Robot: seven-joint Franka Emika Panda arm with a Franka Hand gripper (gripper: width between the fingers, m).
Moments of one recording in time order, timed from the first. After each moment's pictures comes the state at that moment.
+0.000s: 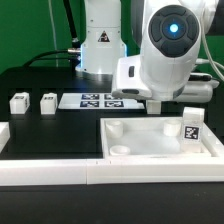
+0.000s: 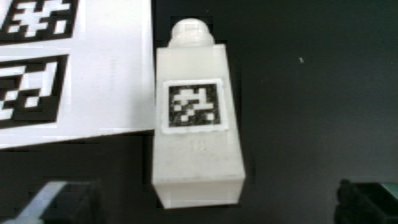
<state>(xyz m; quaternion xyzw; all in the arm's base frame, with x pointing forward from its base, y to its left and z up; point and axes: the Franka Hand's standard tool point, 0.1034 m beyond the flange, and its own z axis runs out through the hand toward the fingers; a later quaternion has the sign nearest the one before) 0.401 0.102 0.024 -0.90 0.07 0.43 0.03</state>
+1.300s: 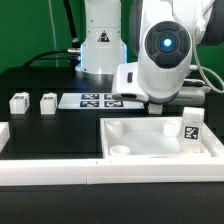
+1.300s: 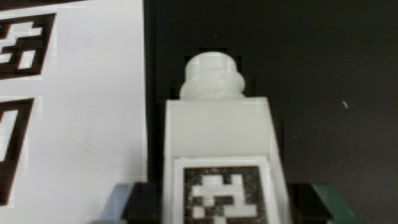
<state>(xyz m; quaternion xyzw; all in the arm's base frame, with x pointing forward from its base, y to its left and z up) 0.359 0.105 0.004 -0.89 0.08 0.44 0.03</state>
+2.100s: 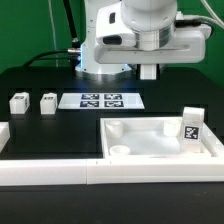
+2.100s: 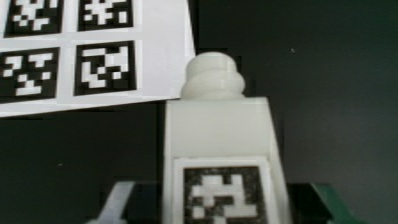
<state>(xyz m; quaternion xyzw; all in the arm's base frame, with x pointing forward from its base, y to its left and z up) 0.438 0.069 0.099 -0.93 0.06 0.35 0.05</state>
